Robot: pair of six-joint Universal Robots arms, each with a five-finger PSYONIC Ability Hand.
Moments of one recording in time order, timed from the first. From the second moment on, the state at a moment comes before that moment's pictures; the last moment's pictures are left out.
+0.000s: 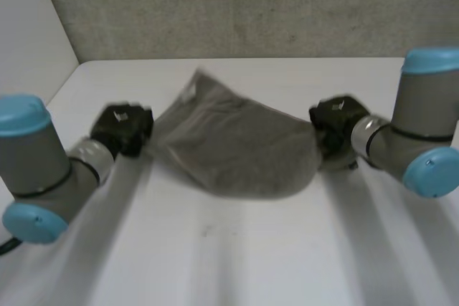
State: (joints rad) left arm 4.44 -2.01 -1.60 3.41 -1.39 3.41; right arm 1.89 -0.91 1.12 0.19 1.38 2.71; left_hand 1.17 1.22 1.22 1.22 1.03; right_hand 0.91 1.17 1.19 1.19 0.96
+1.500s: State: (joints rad) left arm 4.30 -1.68 -1.76 3.35 -1.46 3.44; right arm 2.20 -1.12 1.75 -0.28 1.51 3.03; left_hand 1.18 1.22 1.22 1.22 1.03; right_hand 0.40 0.45 0.46 0.47 0.28
